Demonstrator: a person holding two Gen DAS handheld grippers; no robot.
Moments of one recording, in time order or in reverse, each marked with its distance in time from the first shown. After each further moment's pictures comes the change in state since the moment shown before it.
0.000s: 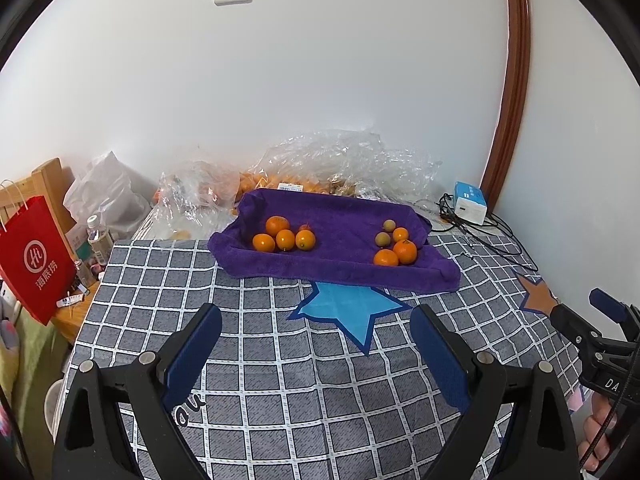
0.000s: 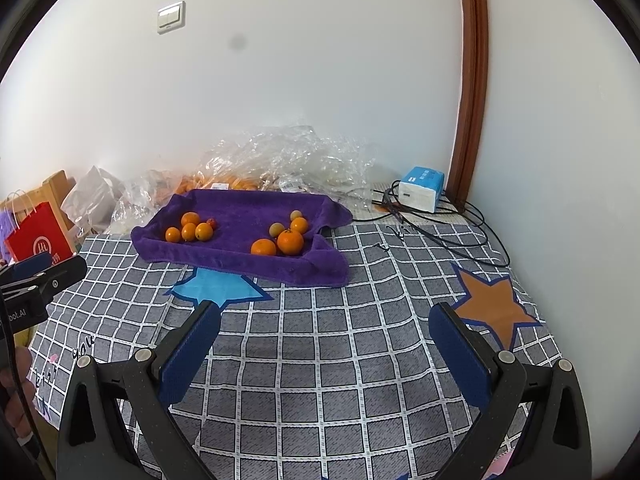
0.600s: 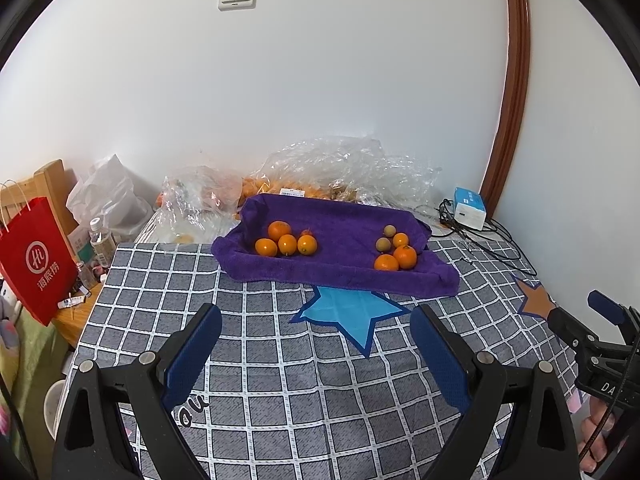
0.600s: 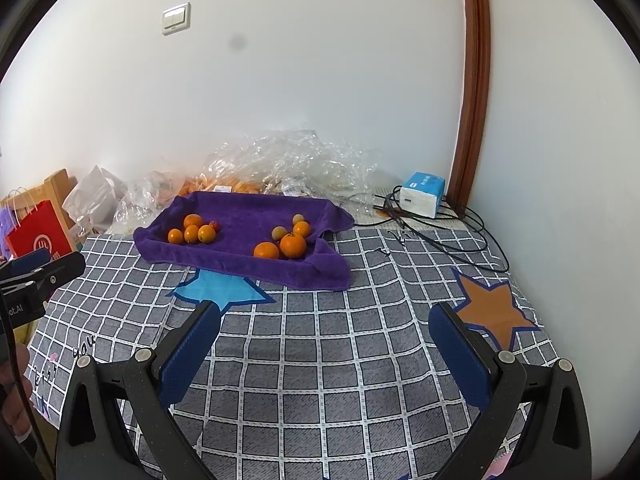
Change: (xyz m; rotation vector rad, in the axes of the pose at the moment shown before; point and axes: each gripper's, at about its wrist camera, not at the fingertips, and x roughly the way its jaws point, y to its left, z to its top) left arm -0.008 0.000 0.002 -0.010 -0.020 0.004; right arm -0.005 0.004 0.001 -0.015 -0.015 0.000
